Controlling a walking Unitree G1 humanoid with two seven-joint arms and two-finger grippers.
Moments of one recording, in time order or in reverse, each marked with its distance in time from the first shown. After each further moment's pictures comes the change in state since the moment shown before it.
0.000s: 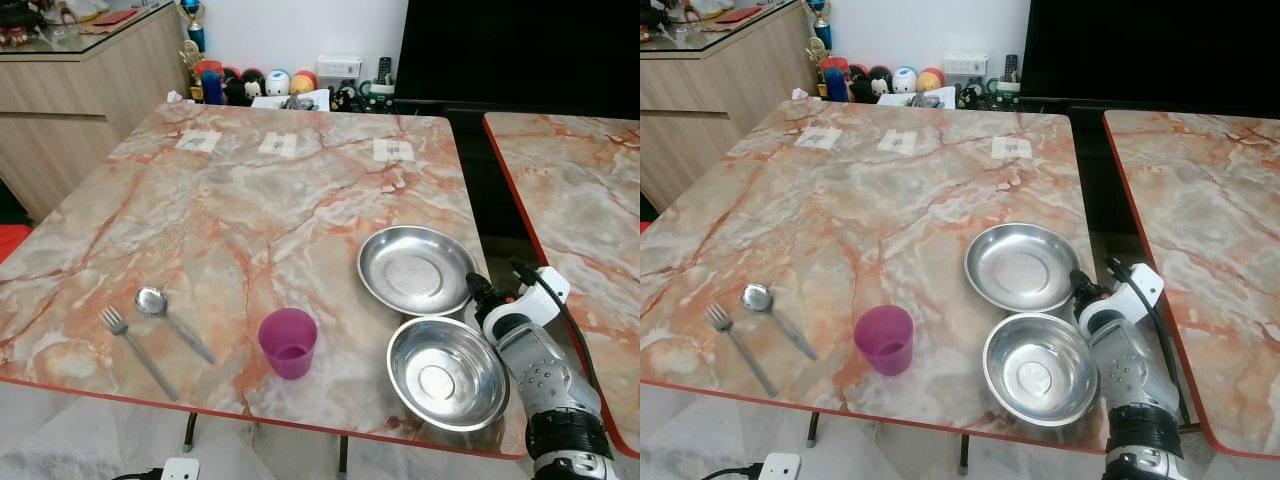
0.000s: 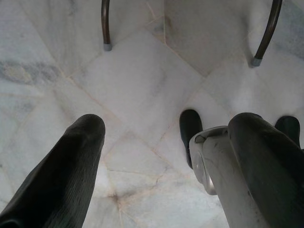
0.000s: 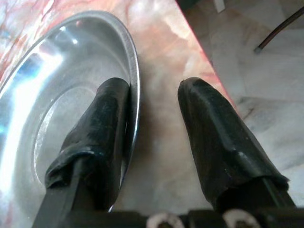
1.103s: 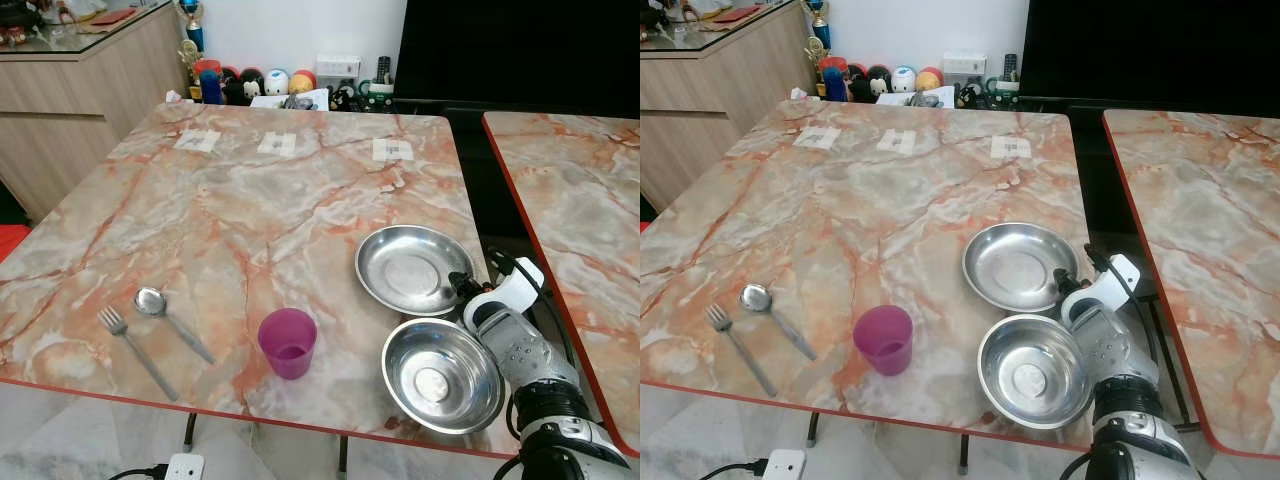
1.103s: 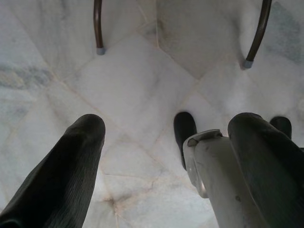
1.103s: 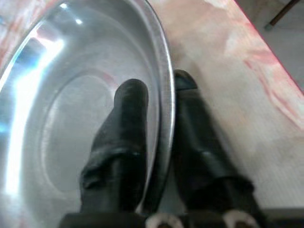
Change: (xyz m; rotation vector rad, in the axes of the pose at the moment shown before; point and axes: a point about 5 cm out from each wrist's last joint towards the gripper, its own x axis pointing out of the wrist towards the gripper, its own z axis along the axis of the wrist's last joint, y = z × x) left arm 0.001 -0.005 0.004 0.003 -0.009 -0.030; right arm 0.016 0.016 -0.006 0.037 0.075 -0.015
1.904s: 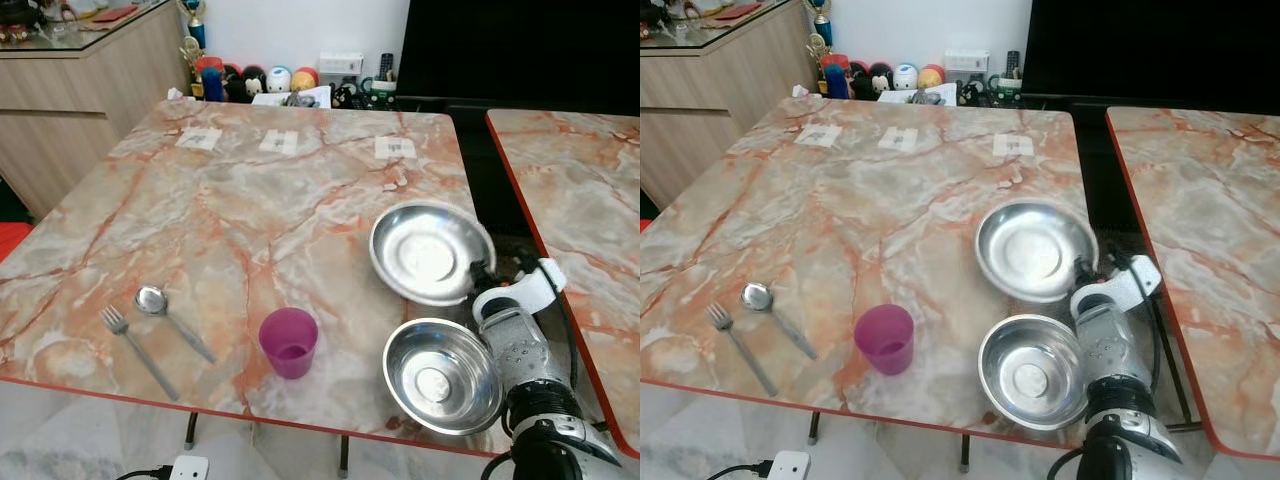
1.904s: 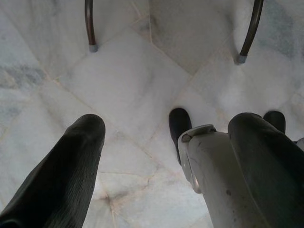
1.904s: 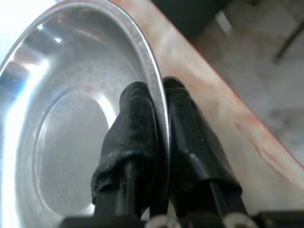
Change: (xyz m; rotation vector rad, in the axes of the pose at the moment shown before) left arm 0.000 -0.004 -0.001 0.007 0.007 -0.025; right arm -0.003 0.005 0.019 0.208 -0.284 0.079
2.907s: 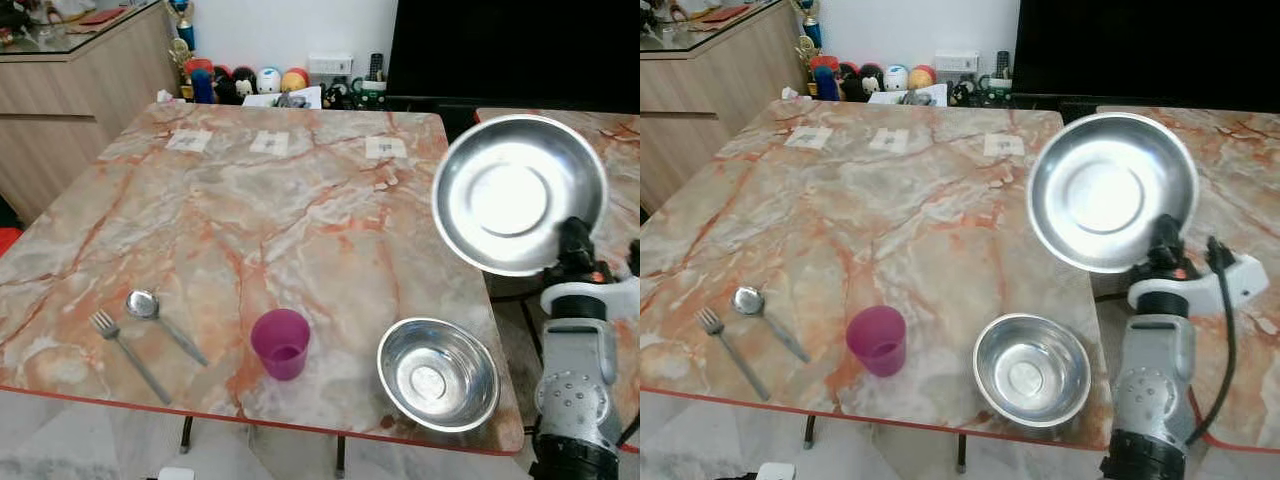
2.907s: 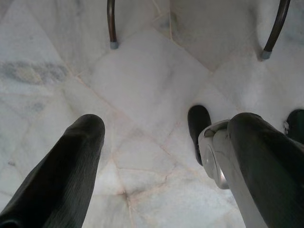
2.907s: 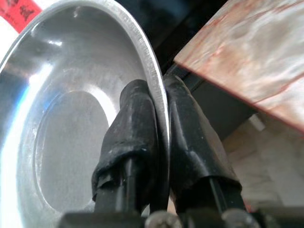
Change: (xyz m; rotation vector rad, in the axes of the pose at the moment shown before) left arm -0.008 0.014 -0.018 0.011 0.002 0.089; right arm -0.060 0.025 0.052 -0.034 -0.348 0.231
